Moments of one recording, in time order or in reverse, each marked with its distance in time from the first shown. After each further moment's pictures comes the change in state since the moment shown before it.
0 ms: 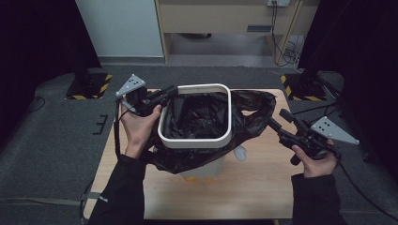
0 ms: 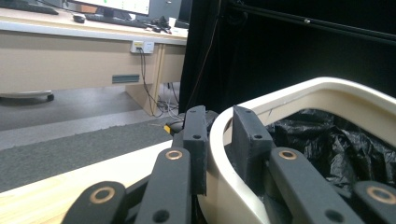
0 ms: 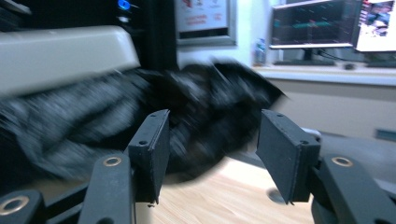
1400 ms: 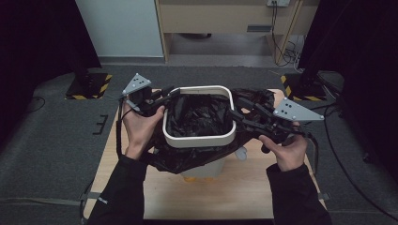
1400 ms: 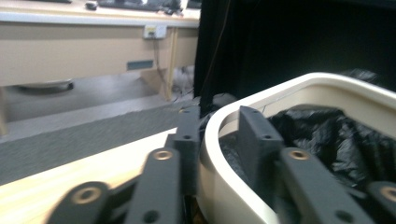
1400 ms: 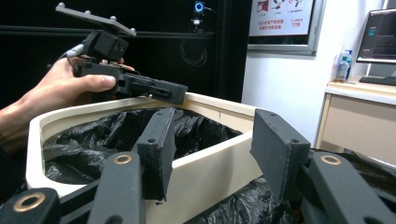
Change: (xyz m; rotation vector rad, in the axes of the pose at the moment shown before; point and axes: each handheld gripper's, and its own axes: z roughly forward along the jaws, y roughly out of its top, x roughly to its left) left arm -0.007 0.002 0.003 0.037 0.047 0.044; right arm 0.068 0.047 0.062 0.014 0.276 -0.056
